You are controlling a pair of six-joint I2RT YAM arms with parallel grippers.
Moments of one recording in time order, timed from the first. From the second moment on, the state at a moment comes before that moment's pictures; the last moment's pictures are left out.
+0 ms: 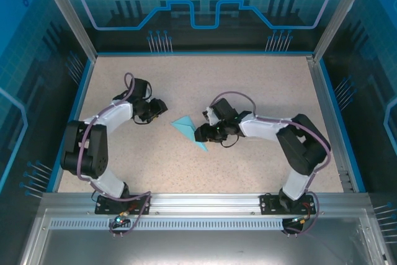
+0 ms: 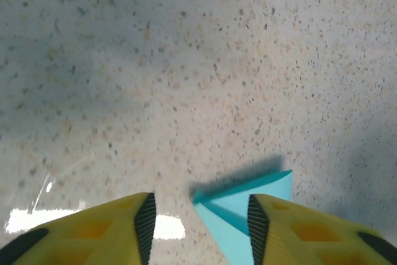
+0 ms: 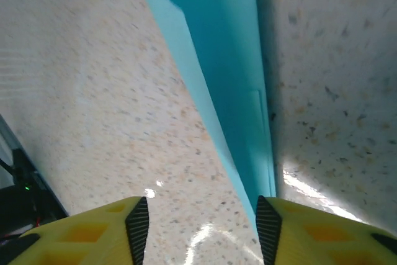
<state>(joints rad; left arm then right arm) -0.13 1.61 1.00 -0.46 0.27 -0.71 0.68 1.73 0.98 -0.26 -0.47 0.61</state>
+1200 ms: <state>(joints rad) -0.63 1.90 1.37 -0.92 -0.09 -1.01 0.42 1.42 0.80 -0.44 -0.14 0.46</state>
